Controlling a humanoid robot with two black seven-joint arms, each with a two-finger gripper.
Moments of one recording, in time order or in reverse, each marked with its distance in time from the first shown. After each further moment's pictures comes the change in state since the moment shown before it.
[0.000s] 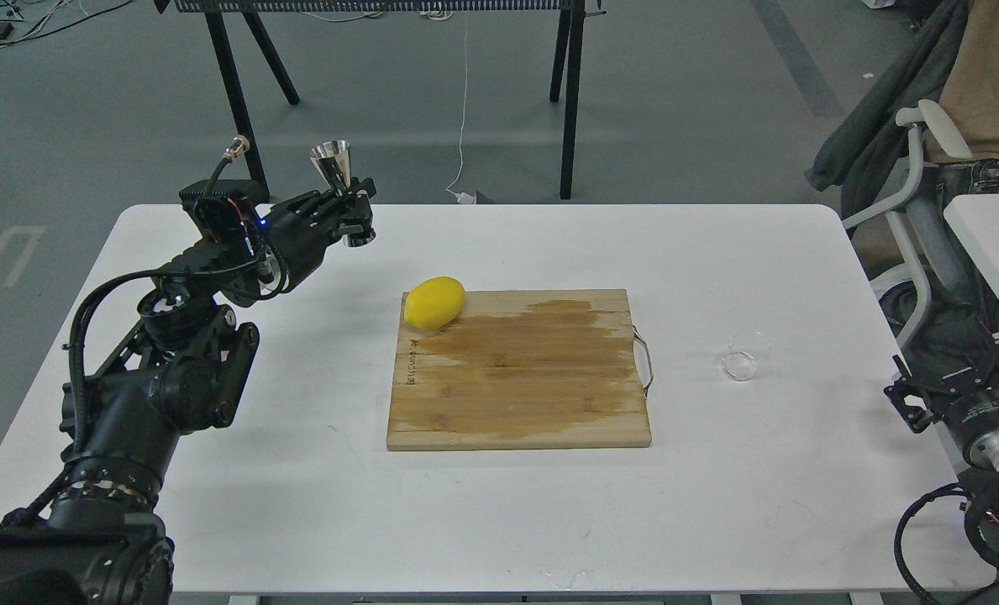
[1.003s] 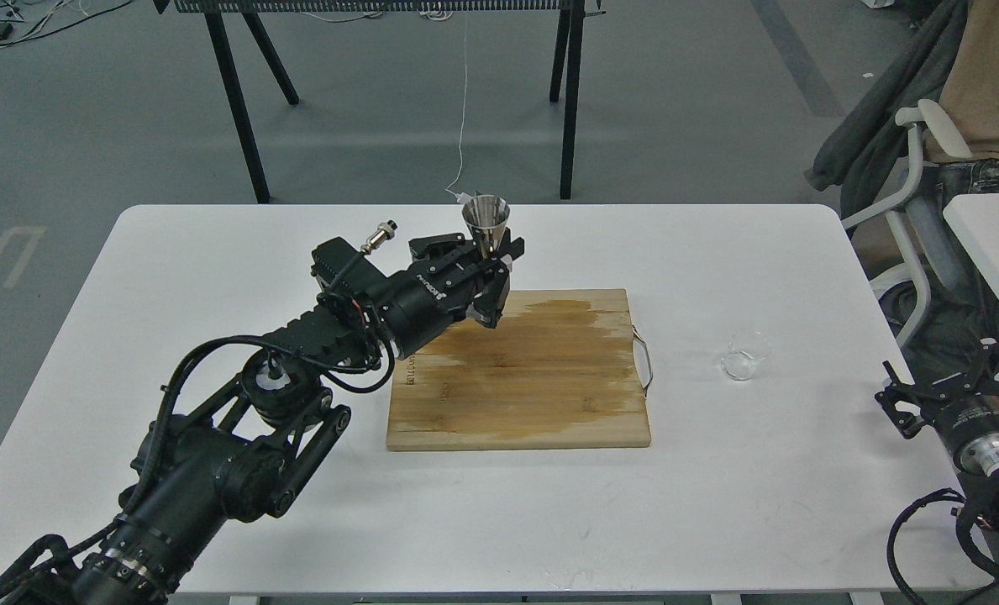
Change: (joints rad) left arm 0.180 0.000 0.571 0.254 -0.126 0.349 0.000; right arm -0.006 0.015 -0.011 -0.001 -0.002 0.000 0.000
